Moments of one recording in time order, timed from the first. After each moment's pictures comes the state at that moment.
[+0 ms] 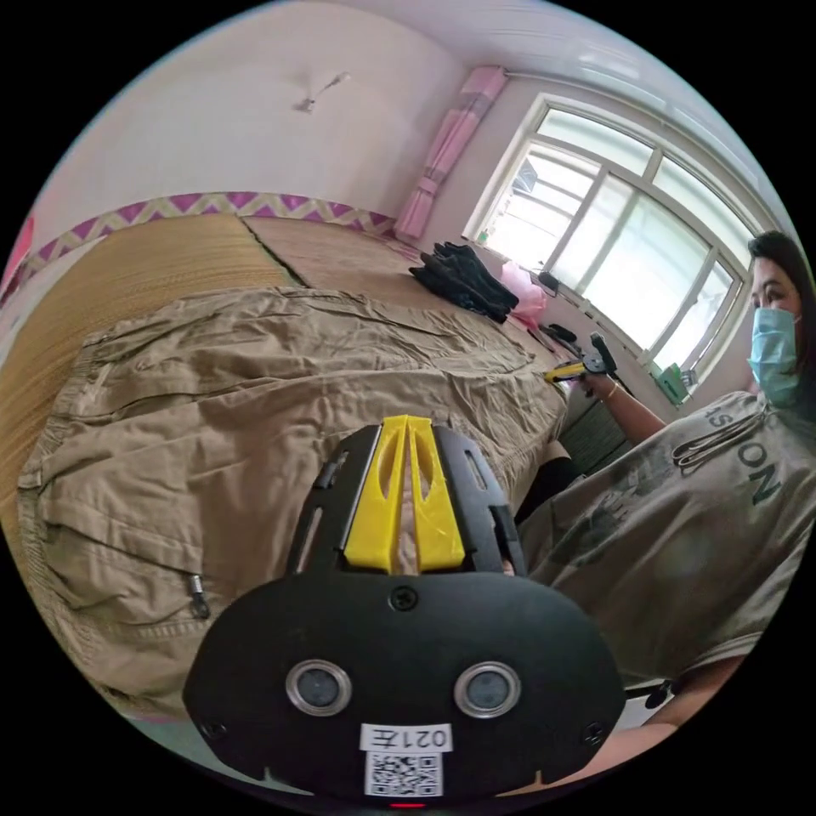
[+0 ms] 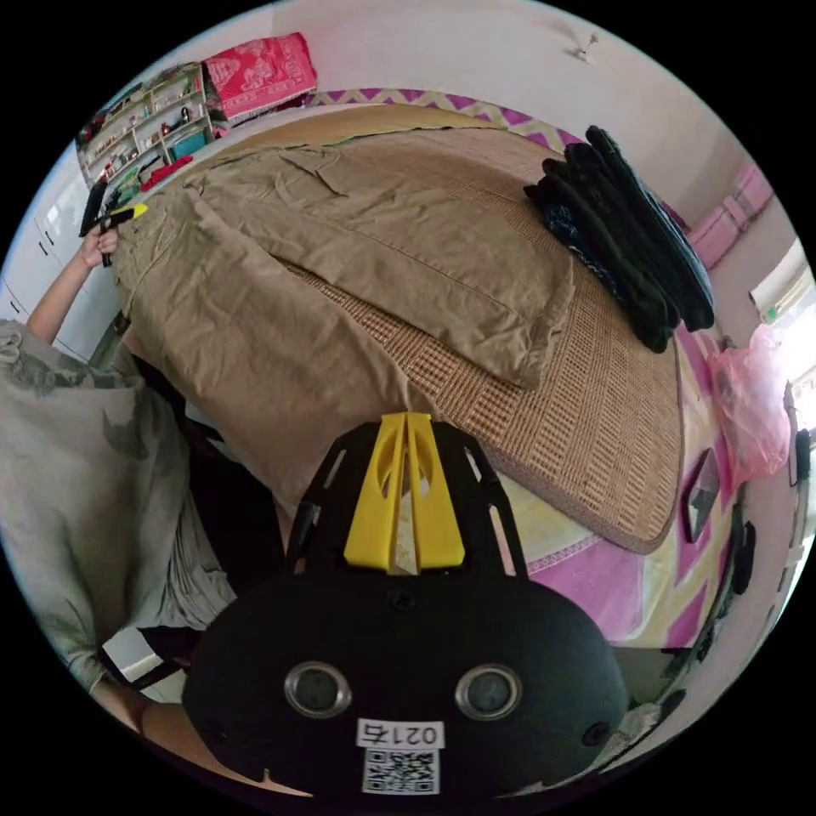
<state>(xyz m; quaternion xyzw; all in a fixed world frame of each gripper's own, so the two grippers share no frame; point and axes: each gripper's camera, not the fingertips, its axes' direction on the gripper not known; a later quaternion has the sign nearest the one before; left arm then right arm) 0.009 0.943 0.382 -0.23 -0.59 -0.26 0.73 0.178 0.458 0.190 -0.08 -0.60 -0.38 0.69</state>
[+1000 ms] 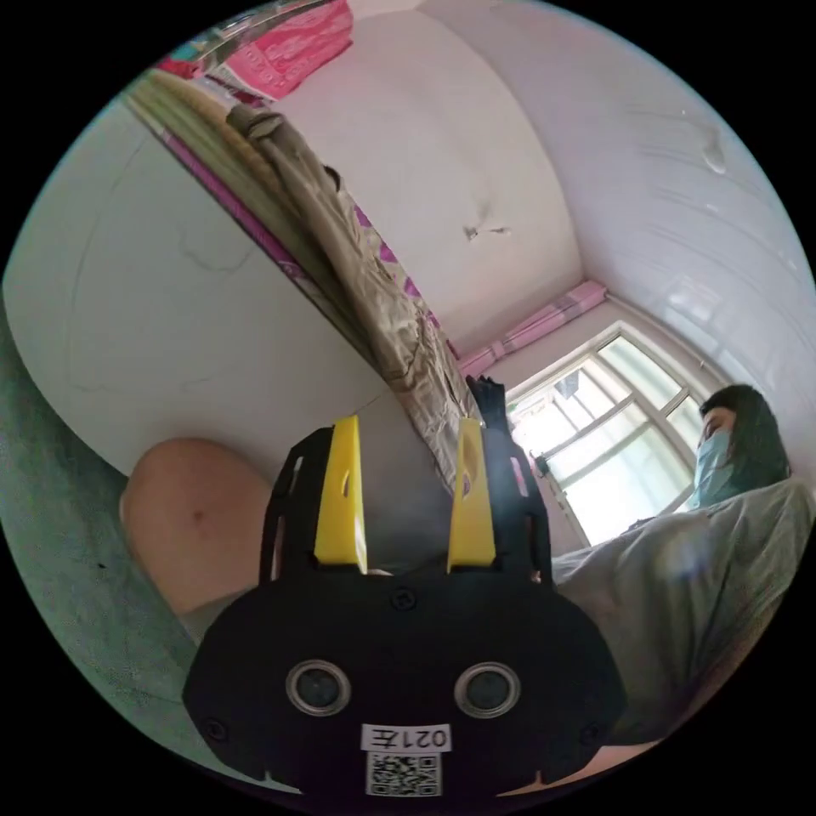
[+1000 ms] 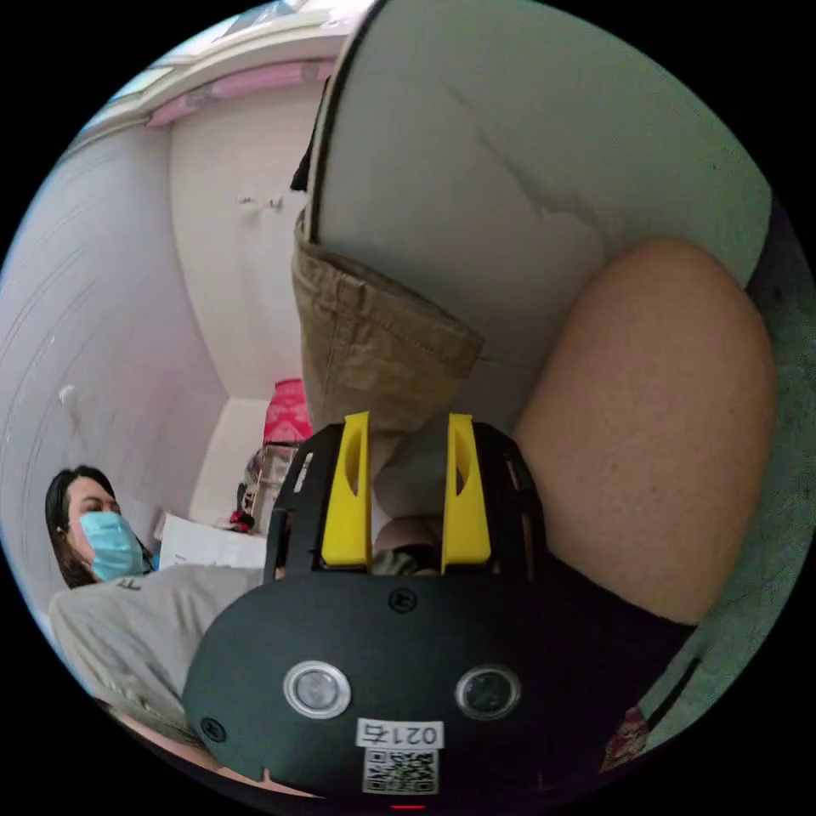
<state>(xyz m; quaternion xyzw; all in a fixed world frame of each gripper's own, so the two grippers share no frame) 0.361 1.206 0.380 0.20 -0.64 -0.32 0.67 0.210 0.848 0.350 -0.34 -0.79 0.25 0.44</state>
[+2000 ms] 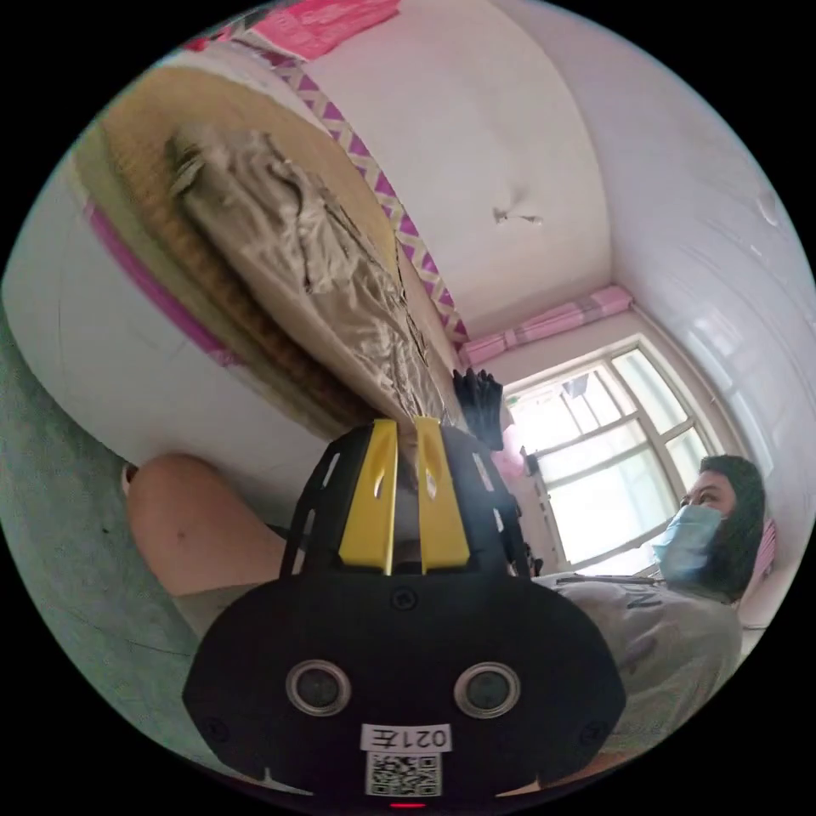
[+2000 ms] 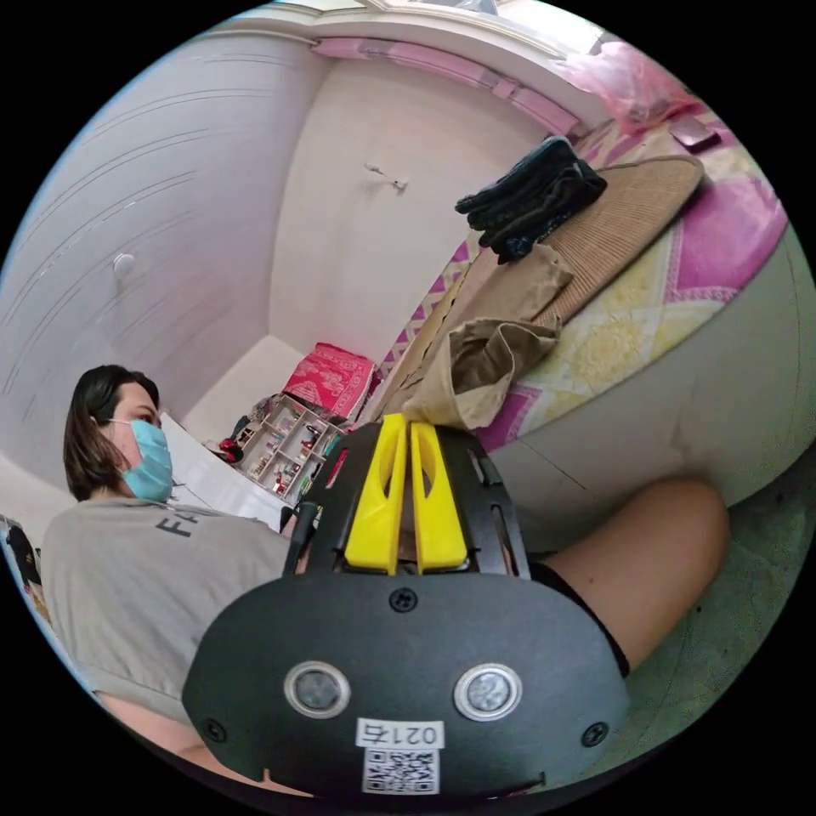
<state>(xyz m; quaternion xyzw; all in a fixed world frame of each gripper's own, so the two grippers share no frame) 0.246 1.124 0.313 0.13 -0.63 -0.40 0.65 0.283 0.774 0.326 -0.15 -0.86 0.15 0.46</state>
